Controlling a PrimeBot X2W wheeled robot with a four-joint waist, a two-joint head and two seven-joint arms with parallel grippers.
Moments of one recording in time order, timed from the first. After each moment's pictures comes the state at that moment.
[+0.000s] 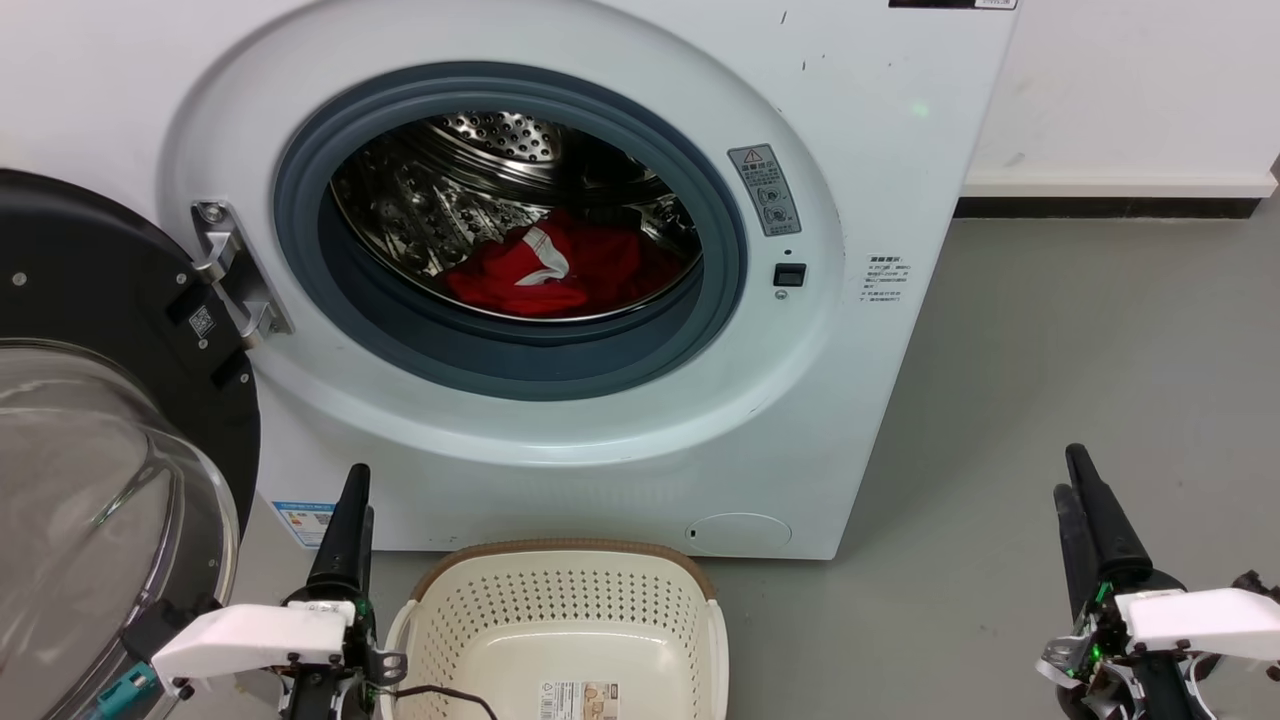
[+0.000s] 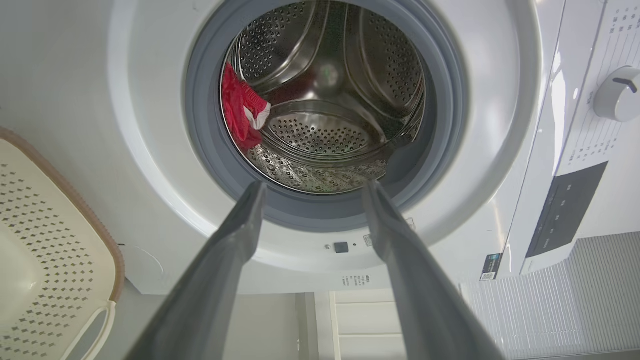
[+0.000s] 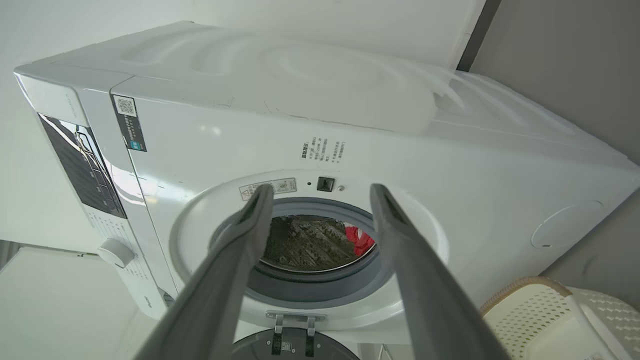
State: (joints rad) left arm -0.09 0.05 0.07 0.24 -1.43 -0.13 0.03; right arm -0.07 -0.05 -0.08 0.21 1.45 0.13 0.03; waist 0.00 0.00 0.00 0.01
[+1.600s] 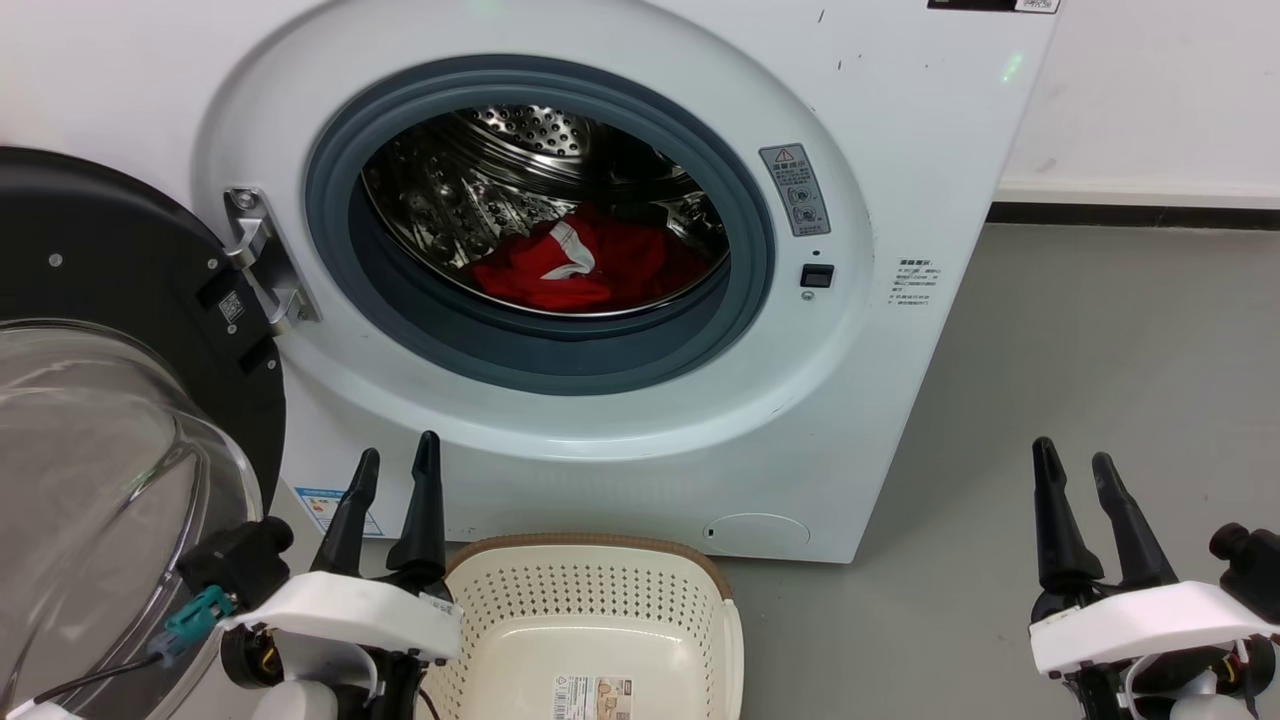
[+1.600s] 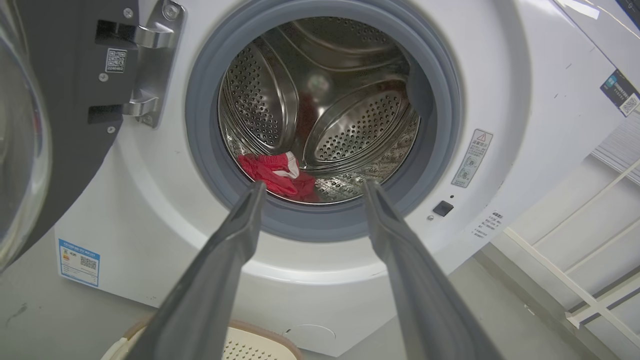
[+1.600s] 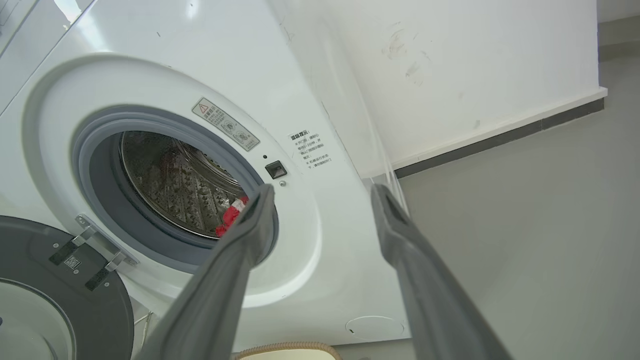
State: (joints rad) left arm -0.11 0.05 -0.02 0.18 -0.59 -0.13 -0.13; right arm -0.04 -0.05 -0.06 0.12 0.53 0.13 -0.12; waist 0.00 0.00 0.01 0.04
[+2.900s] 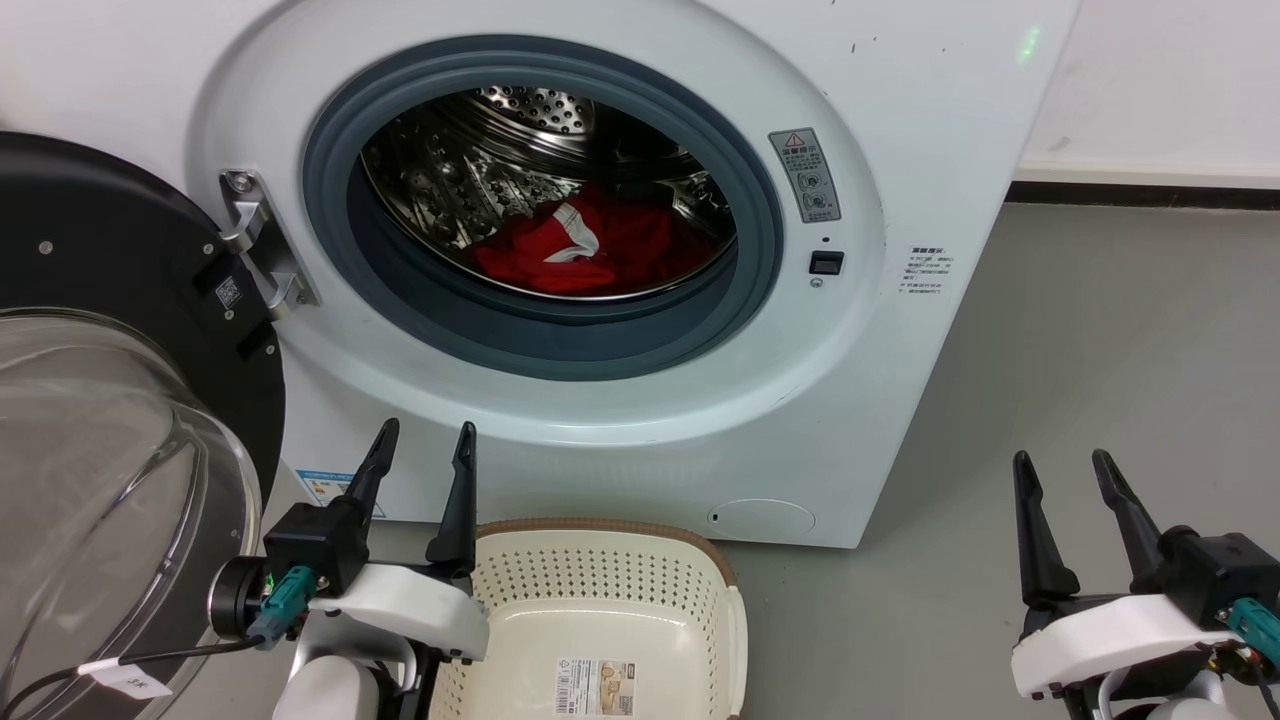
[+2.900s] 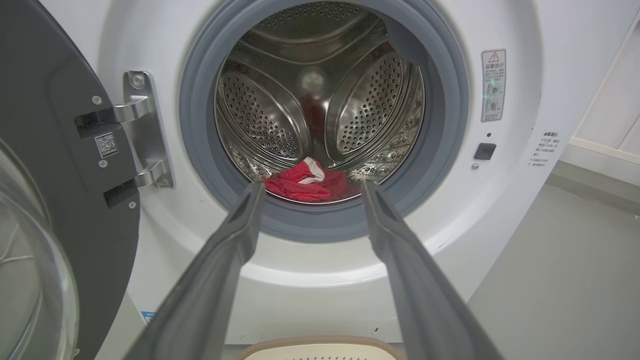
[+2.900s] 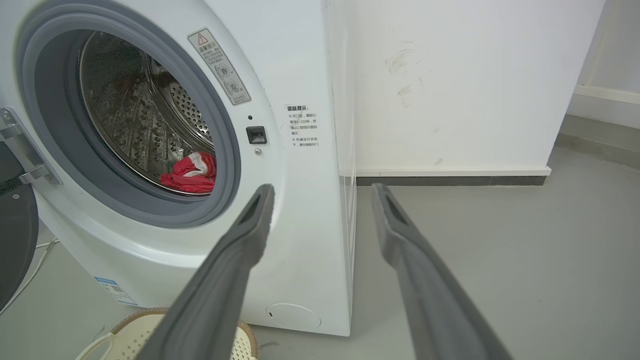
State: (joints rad) left arm -0.15 0.07 -0.06 0.23 -0.18 -0.12 -0.22; right arm -0.02 -0.05 -0.06 0.11 0.14 0.13 -0.17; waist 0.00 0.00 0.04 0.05
